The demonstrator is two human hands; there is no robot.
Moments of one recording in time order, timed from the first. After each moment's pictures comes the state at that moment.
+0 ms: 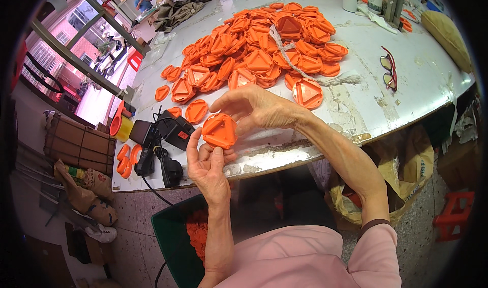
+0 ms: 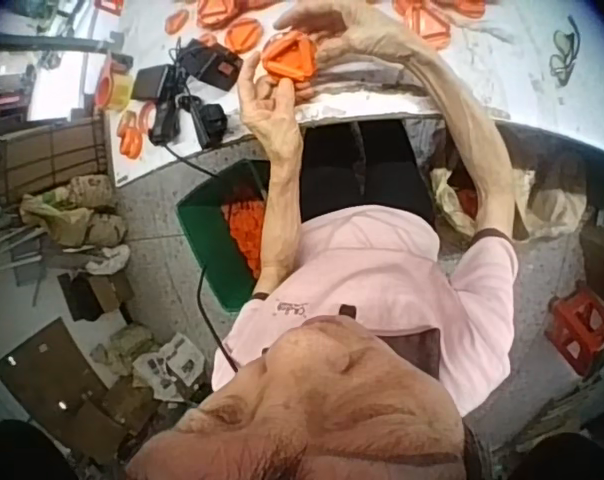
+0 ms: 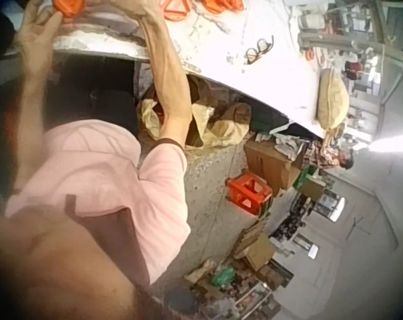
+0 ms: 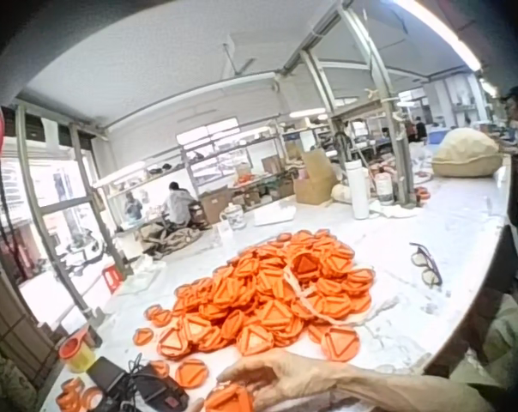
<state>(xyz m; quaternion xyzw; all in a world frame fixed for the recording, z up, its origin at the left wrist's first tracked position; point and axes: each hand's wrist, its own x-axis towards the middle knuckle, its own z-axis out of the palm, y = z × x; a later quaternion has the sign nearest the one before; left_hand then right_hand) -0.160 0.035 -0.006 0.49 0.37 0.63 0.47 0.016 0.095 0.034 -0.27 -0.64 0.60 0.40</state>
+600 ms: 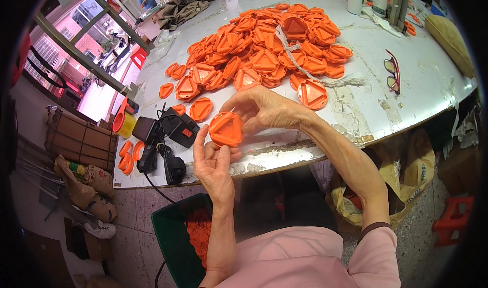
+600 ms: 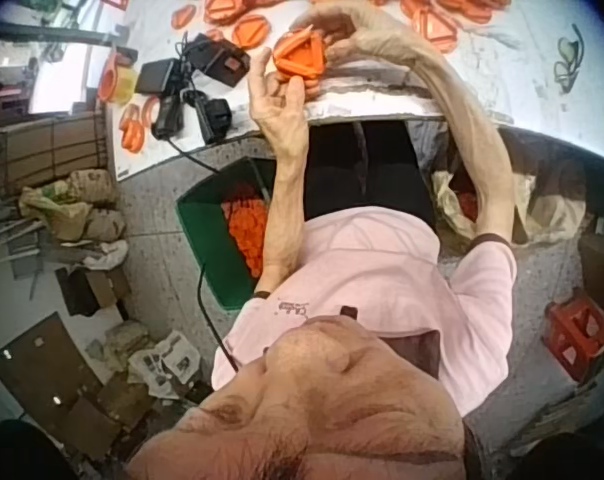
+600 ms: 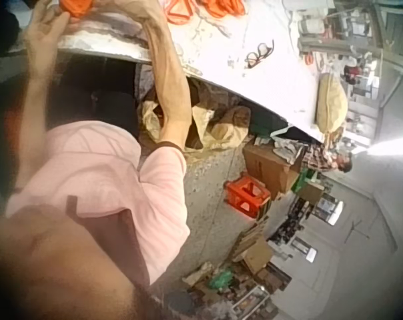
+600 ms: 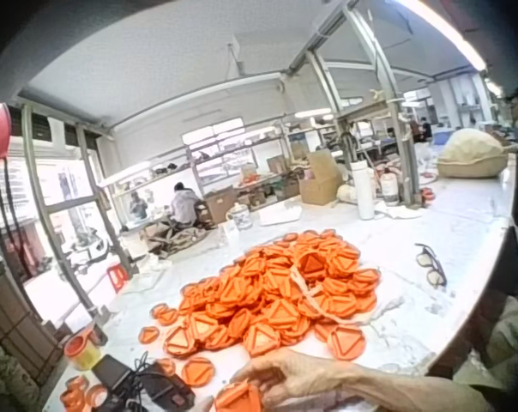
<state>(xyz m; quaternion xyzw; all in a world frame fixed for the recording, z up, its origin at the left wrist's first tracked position) -0.159 0.031 -0.002 0.52 0.38 0.60 0.47 0.016 0.098 0.028 -0.29 -0.64 0.60 0.38</state>
